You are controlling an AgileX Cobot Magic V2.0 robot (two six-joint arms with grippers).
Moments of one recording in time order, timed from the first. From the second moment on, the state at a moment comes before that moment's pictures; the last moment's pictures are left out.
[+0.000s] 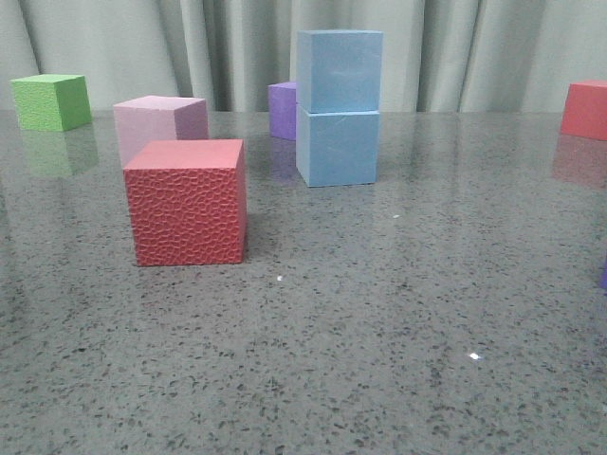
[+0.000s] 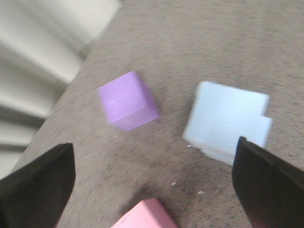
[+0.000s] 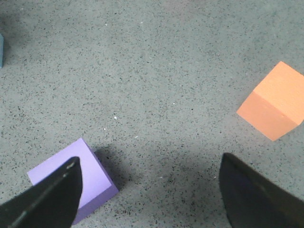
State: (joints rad) left arm -0.54 1.93 -2.29 0.02 1.23 0.49; right arm 0.10 0.70 -0.93 -0.11 1.02 0.20
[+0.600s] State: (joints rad) left arm -0.28 1.78 -2.29 0.04 1.27 0.23; right arm 0.10 0.70 -0.93 -0.11 1.02 0.20
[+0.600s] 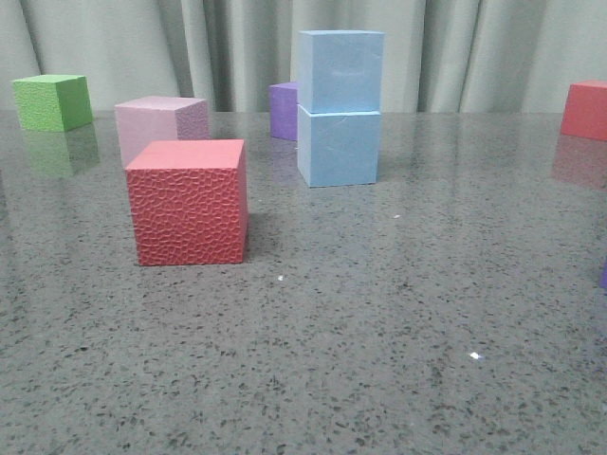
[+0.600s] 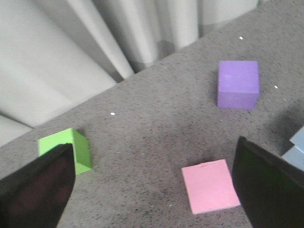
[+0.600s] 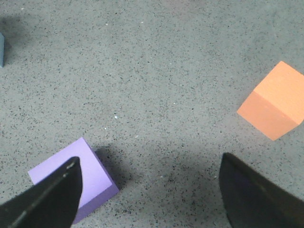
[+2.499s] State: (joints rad) left arm -0.24 0.62 -0.78 0.19 0.92 -0.13; right arm 0.10 0.70 -0.93 -0.11 1.03 0.20
